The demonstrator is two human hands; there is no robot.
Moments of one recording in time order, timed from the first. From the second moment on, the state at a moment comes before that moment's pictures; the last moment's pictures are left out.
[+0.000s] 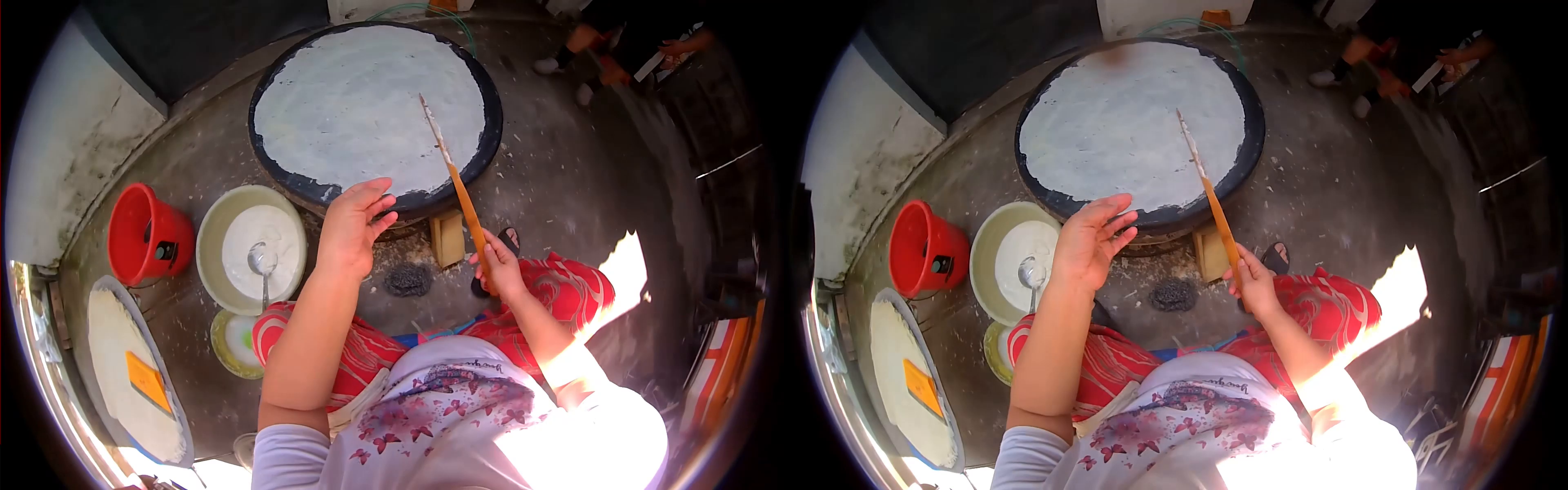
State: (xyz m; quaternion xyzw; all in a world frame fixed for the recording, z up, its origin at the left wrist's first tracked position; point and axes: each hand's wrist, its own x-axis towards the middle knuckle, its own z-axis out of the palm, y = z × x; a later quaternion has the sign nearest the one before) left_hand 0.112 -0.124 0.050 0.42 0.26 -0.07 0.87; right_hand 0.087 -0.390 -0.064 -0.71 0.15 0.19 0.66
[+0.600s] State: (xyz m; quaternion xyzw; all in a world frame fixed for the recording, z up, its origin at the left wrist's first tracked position) left_hand 0.109 -0.125 0.046 0.42 0.26 -0.07 0.87; right_hand 0.091 -0.372 -0.051 -0.67 0.18 0.25 0.68
